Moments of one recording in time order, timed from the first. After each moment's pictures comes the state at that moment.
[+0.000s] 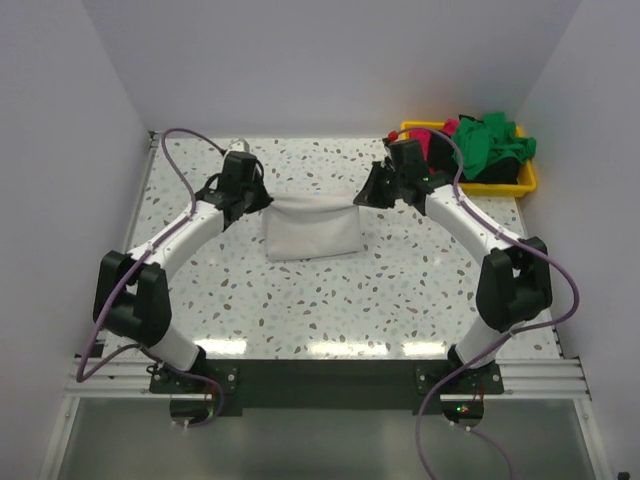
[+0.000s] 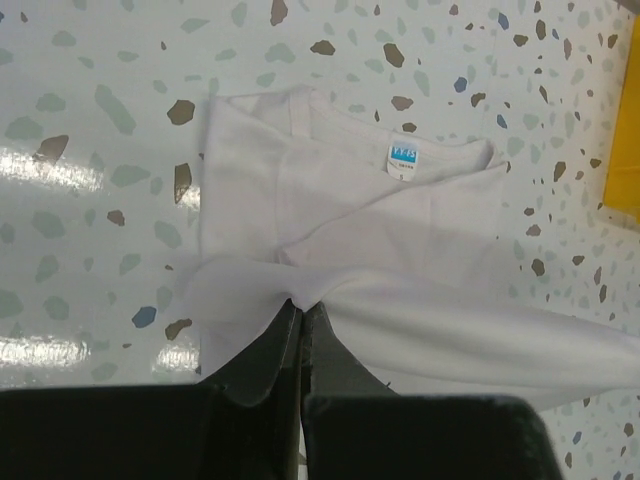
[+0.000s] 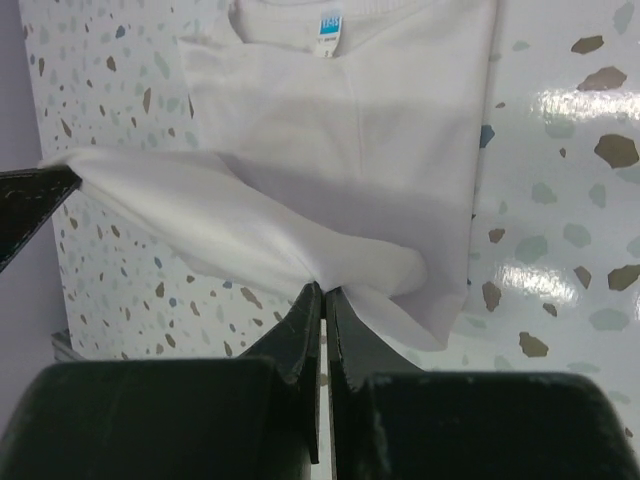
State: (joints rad) left arm -0.36 1.54 1.17 -0.32 -0.15 -0.66; right arm 0.37 1.67 1.35 -0.44 -0.24 0.60
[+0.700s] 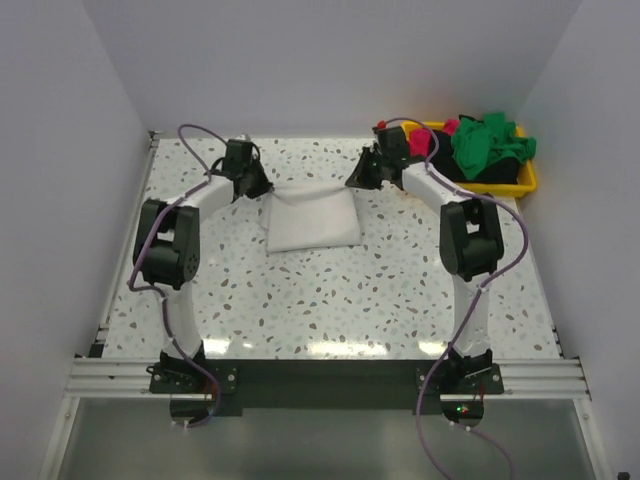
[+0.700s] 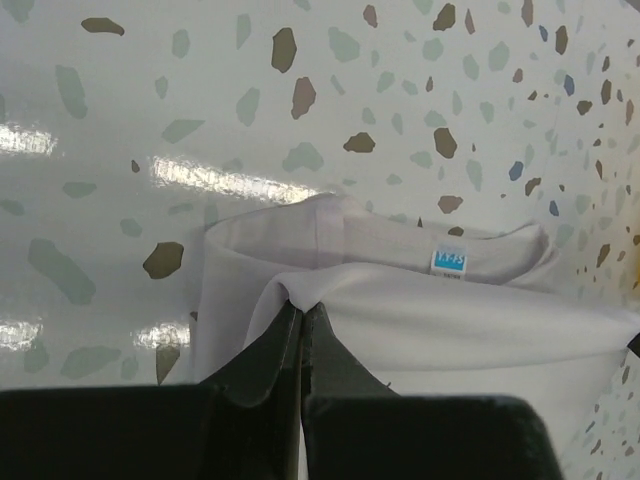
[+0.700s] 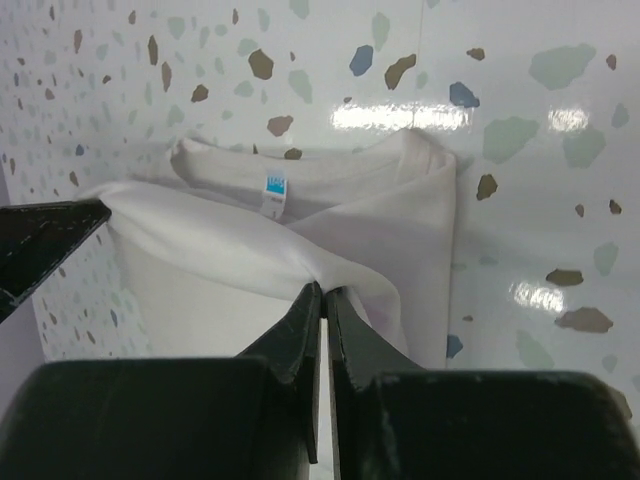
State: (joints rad) left arm -0.21 1.99 1.43 -0.18 0.06 -0.64; right arm 0.31 2.11 1.69 -0.33 -0.28 0.60
